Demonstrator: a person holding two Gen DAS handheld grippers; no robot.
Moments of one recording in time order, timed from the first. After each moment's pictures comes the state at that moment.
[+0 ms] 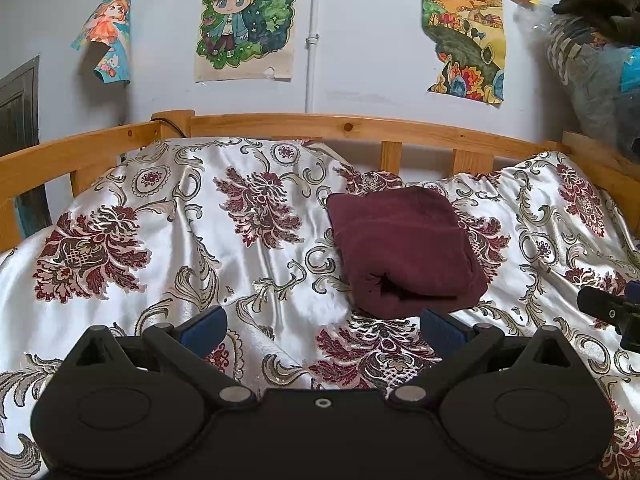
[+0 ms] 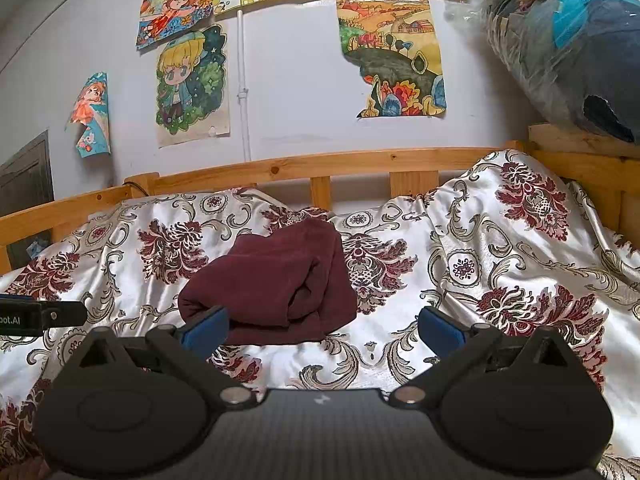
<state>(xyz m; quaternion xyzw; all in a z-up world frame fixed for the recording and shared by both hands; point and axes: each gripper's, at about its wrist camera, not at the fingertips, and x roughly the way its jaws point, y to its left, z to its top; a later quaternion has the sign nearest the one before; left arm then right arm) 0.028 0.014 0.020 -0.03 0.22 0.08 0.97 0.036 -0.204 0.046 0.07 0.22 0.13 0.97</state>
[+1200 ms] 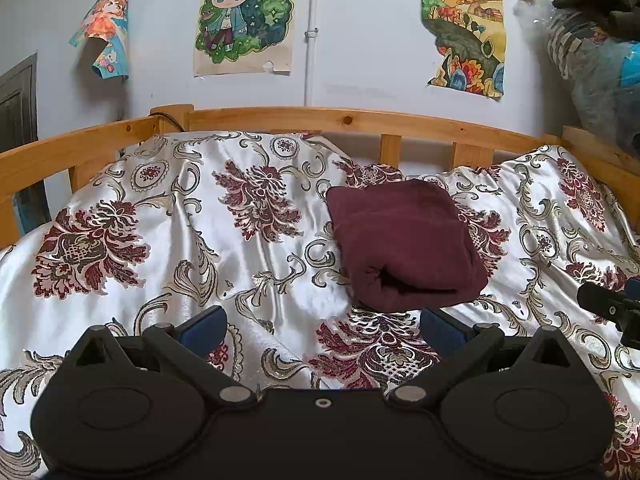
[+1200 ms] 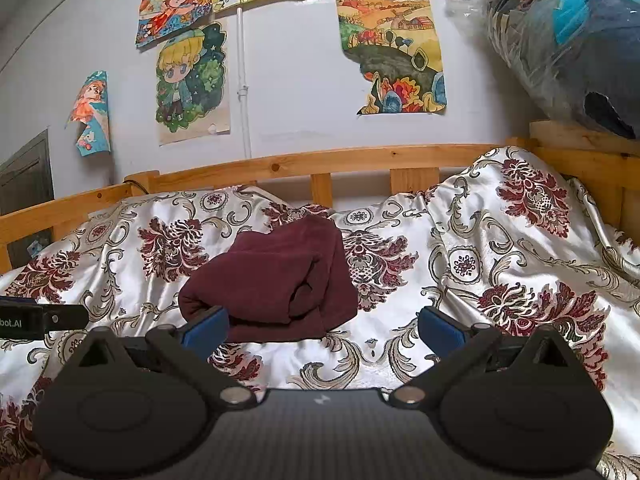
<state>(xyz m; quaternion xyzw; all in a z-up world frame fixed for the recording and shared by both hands) 0.029 0.014 0.018 -0.03 0.23 0.07 0.97 0.035 -0.202 0.042 0.07 0.22 0.13 0.96</state>
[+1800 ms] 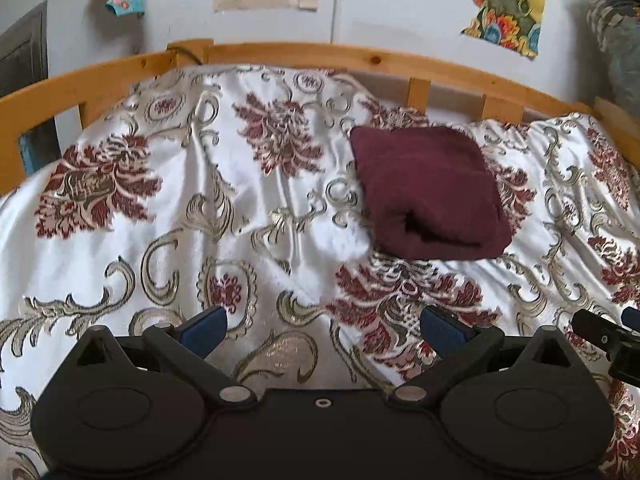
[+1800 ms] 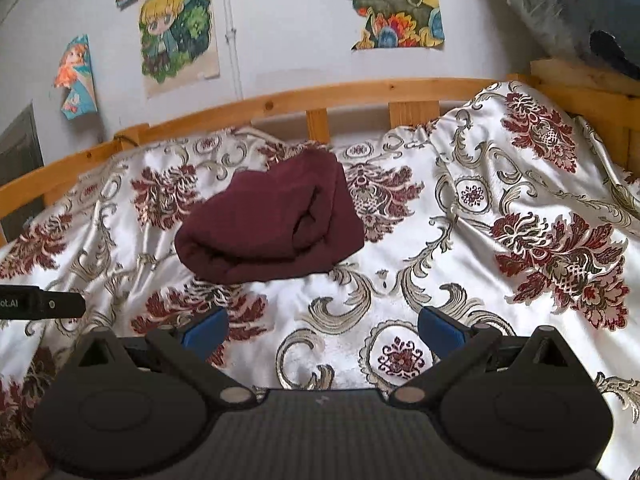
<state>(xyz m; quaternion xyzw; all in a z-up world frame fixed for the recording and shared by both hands) 0.043 0.027 0.002 -0.06 0.33 0.10 0.94 0.042 -0.188 0.018 0.08 0.31 0.12 0.94</state>
